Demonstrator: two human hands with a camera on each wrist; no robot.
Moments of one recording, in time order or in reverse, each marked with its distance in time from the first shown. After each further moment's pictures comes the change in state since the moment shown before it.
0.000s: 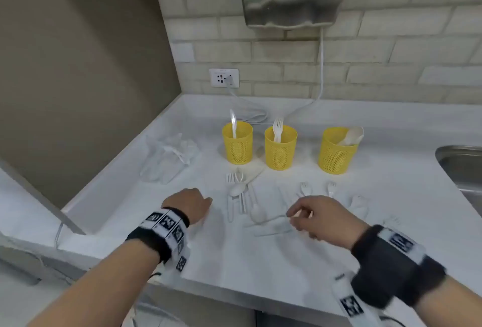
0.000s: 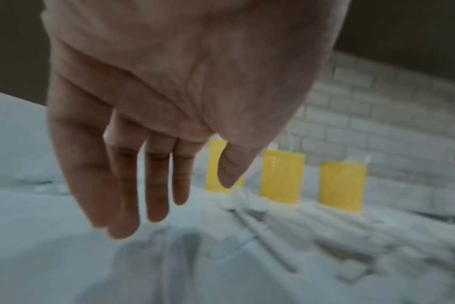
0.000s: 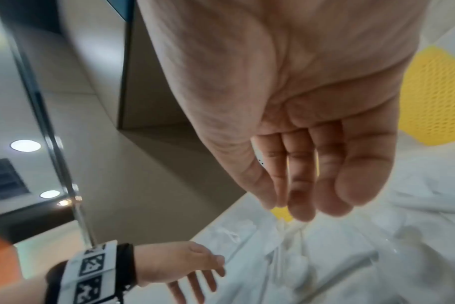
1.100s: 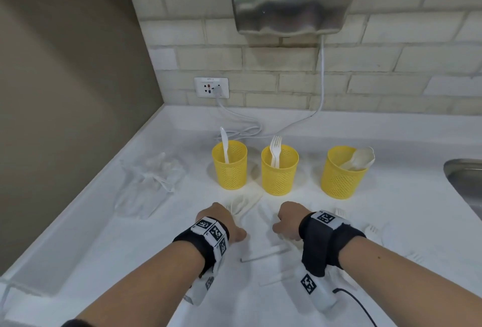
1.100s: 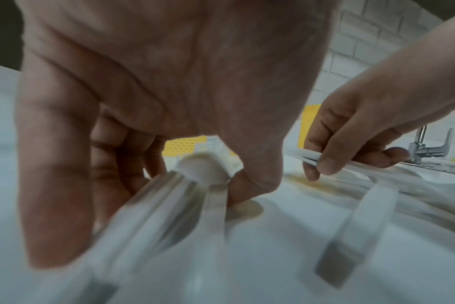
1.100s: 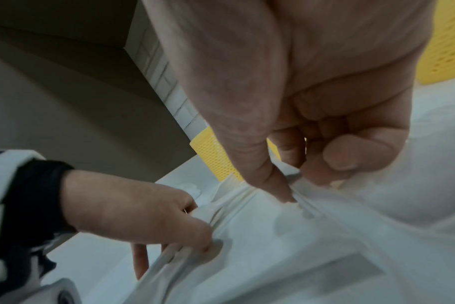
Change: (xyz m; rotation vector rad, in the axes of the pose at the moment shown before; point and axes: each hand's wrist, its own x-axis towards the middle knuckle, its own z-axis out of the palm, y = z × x) left_hand 0.066 0.083 0.006 0.150 -0.124 0.018; right_hand 0.147 -0.006 0.011 -0.432 -0.177 0.293
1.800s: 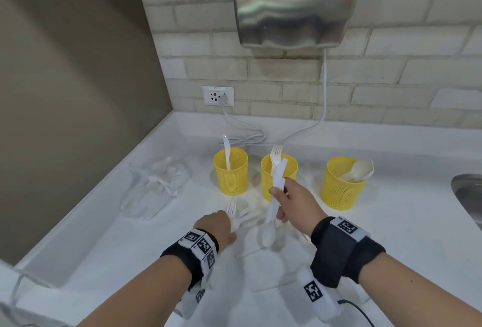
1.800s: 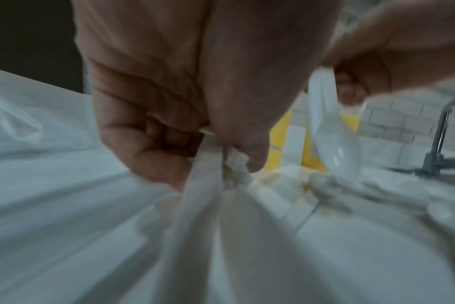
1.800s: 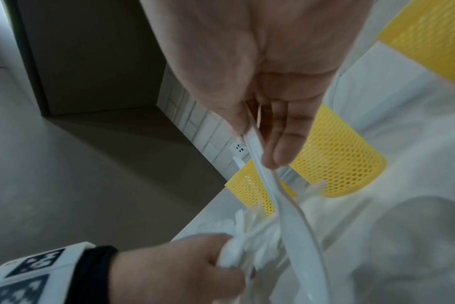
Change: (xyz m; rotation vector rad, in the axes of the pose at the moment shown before) left_hand -0.008 -0.002 0.003 0.004 0.061 0.094; right_hand -0.018 0.013 -0.025 0.736 0.369 -0.335
